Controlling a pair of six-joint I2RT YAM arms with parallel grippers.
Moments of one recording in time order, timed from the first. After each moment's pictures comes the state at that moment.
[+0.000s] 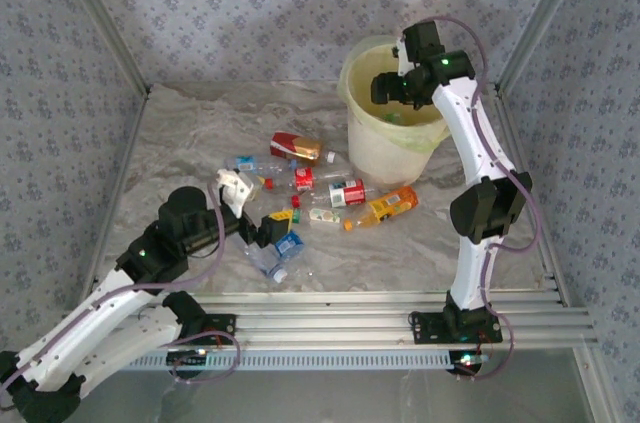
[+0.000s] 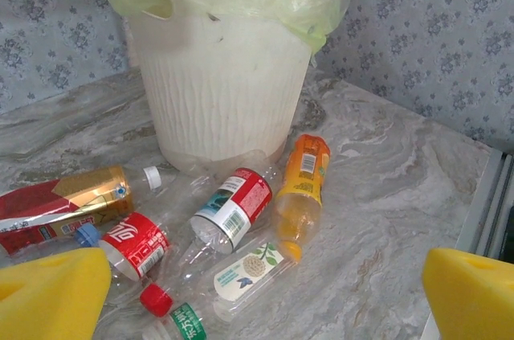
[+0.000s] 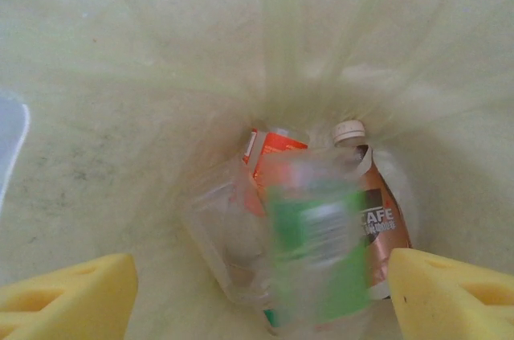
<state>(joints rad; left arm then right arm) -0.76 0.66 0.74 -0.32 0.17 -0.08 0.26 1.97 2.21 -1.17 -0.04 0.17</state>
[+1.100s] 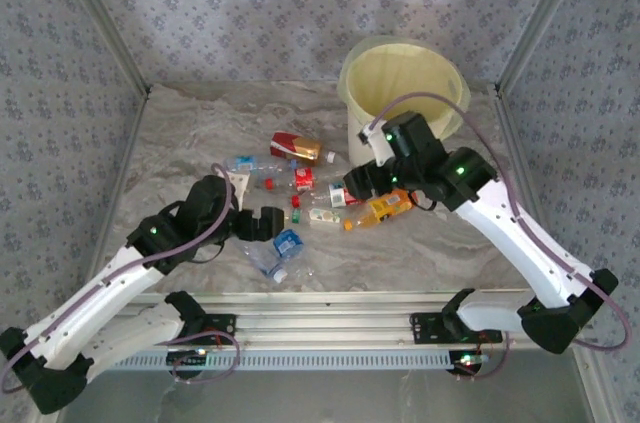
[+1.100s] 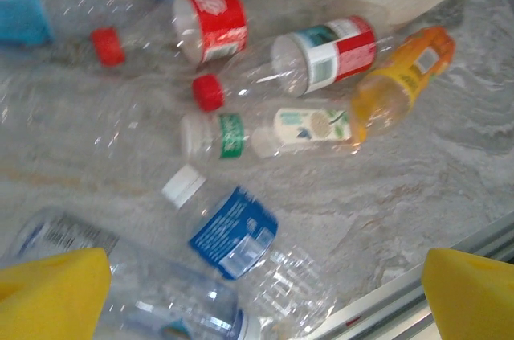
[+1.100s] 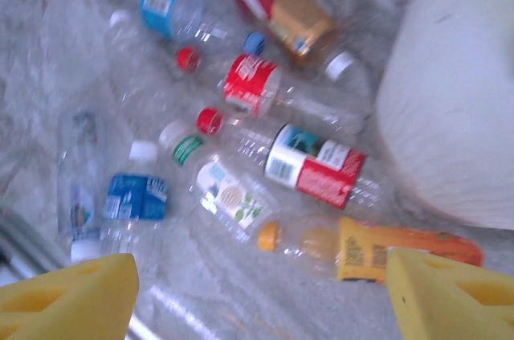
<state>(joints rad) -0.76 0.80 0.86 -0.81 -0.02 -0.57 0.71 1.24 1.41 -1.00 -0.04 0.12</state>
